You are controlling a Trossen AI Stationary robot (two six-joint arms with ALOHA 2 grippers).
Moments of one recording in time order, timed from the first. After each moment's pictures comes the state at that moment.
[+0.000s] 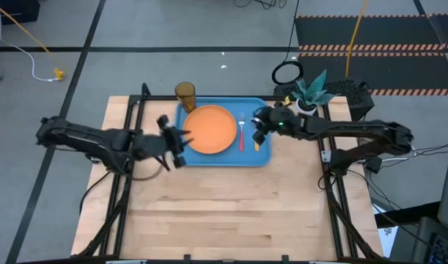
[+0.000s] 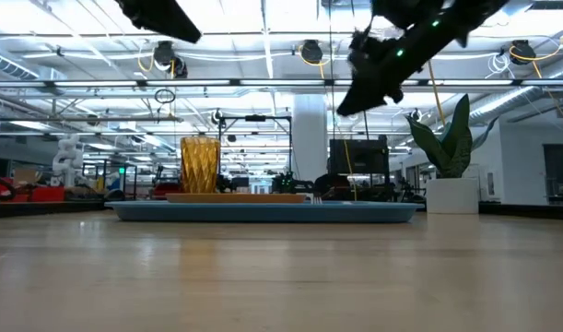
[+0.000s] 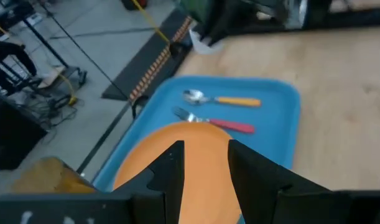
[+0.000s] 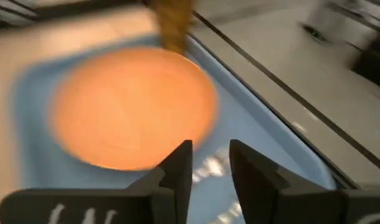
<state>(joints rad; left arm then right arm) -0.19 1.06 0.94 -0.45 -0.65 -0.05 -0.27 1.26 0.80 -0.12 0.32 0.11</state>
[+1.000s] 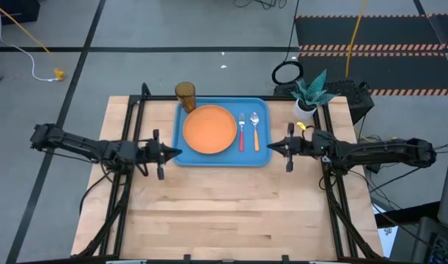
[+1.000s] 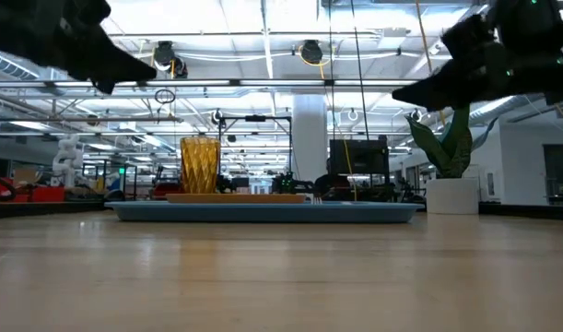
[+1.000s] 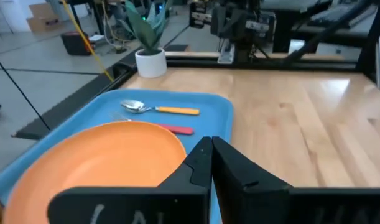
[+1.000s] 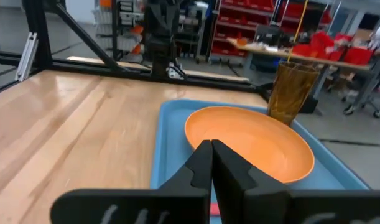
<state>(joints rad) -0.21 0.57 0.28 0.08 -0.39 -0.03 -0.18 0.74 0.12 0.51 -0.08 -0.15</state>
